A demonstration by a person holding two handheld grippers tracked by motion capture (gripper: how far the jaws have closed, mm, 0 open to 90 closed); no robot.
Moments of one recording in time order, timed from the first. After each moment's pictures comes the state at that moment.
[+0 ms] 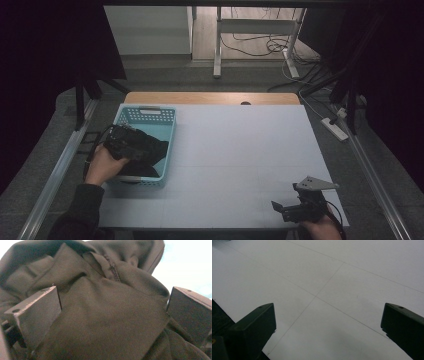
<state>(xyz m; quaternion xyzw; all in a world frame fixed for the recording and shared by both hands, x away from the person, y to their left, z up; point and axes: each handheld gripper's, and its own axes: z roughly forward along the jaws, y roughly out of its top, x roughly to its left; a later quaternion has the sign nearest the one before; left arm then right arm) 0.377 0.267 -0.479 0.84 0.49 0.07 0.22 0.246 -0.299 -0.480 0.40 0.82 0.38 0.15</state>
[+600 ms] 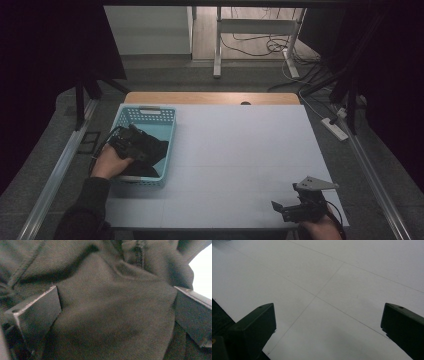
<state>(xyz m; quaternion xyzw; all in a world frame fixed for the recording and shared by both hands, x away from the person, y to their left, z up) 0.400 0.263 -0.511 0.85 0.51 0.04 0.13 0.246 -0.299 -0.480 0.40 0.82 0.38 0.15</state>
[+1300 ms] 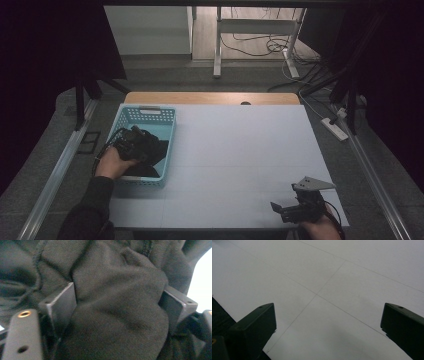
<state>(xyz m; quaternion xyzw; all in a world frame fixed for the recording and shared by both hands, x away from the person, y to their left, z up) 0.400 0.256 -0.515 0.85 0.51 0.05 0.12 0.246 -0.295 -0.481 0.39 0.83 0.36 0.15</state>
